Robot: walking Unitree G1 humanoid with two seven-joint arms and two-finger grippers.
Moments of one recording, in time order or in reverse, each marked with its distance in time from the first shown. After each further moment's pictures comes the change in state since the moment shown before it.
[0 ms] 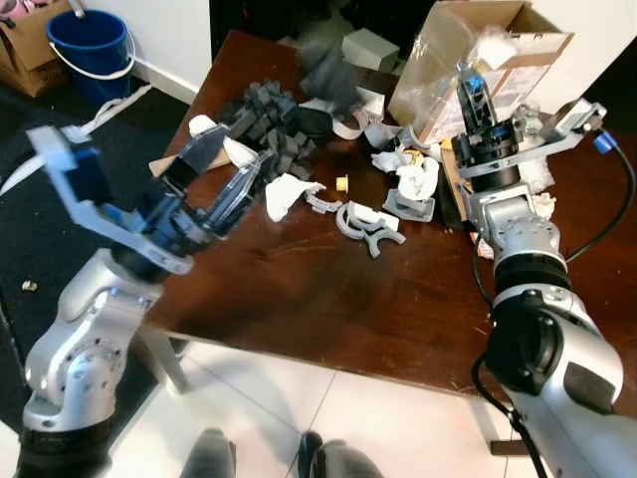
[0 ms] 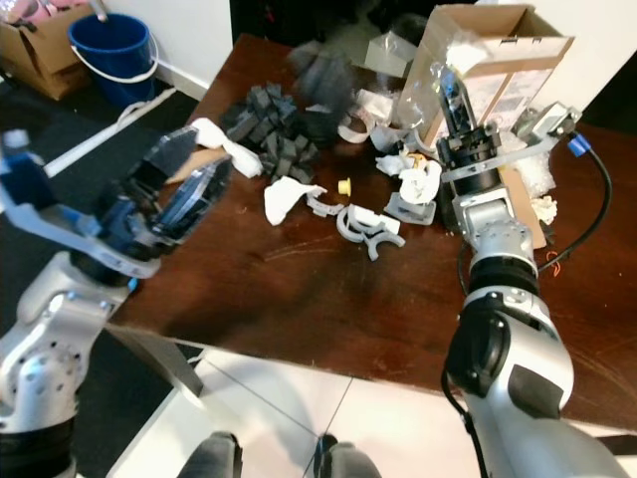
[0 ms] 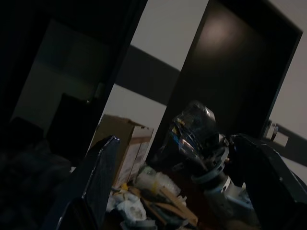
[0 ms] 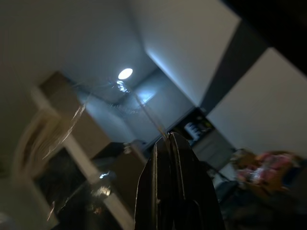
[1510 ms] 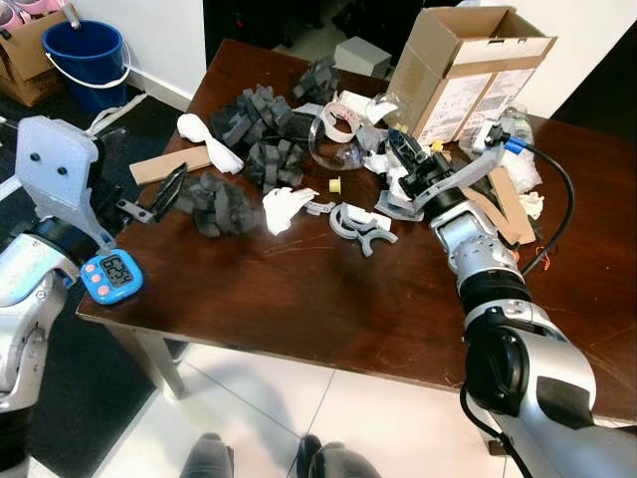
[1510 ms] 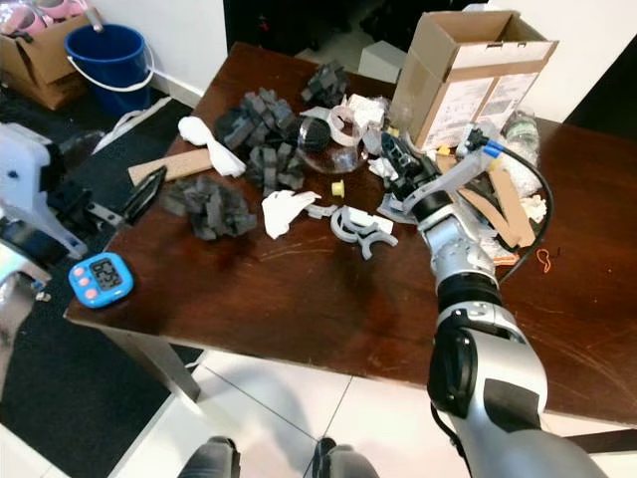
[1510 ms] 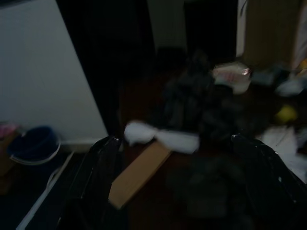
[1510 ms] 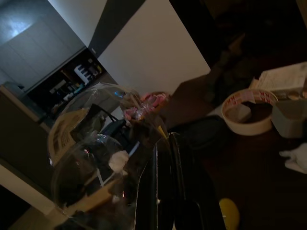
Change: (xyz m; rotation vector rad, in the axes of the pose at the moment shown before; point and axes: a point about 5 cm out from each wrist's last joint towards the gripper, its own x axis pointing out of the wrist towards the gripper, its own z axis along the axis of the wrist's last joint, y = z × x) left arm -0.044 0.072 0.021 0.717 0.572 0.395; right arm -0.027 -0.033 -0.042 -0.316 0.285 -0.460
